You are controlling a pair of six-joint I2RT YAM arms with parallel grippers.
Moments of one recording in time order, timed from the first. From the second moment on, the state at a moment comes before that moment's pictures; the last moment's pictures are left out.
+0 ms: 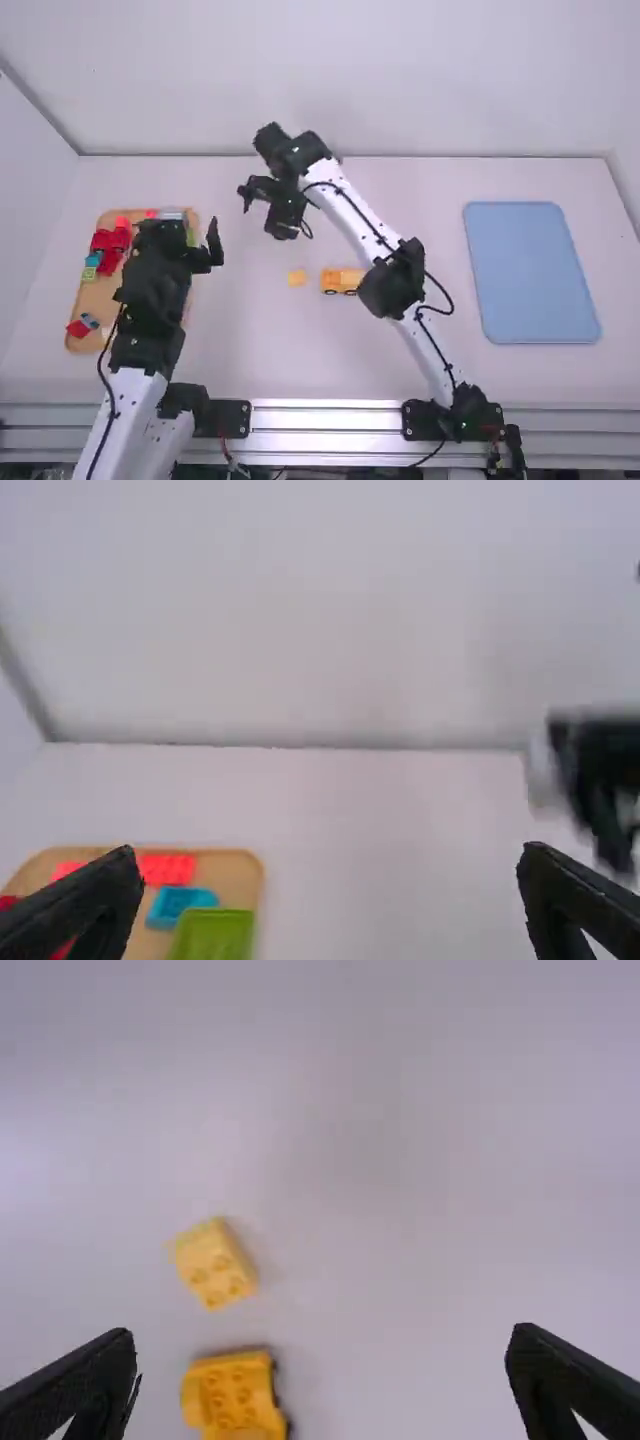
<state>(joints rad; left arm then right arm) 0.00 0.70 0.51 0.00 -0.08 0.03 0.69 2.54 2.74 -1.52 -0.14 -0.69</state>
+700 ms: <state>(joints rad) 0.00 1.47 0.85 -0.06 0.35 0.24 0.53 2.53 2.61 -1.34 0.25 -0.21</state>
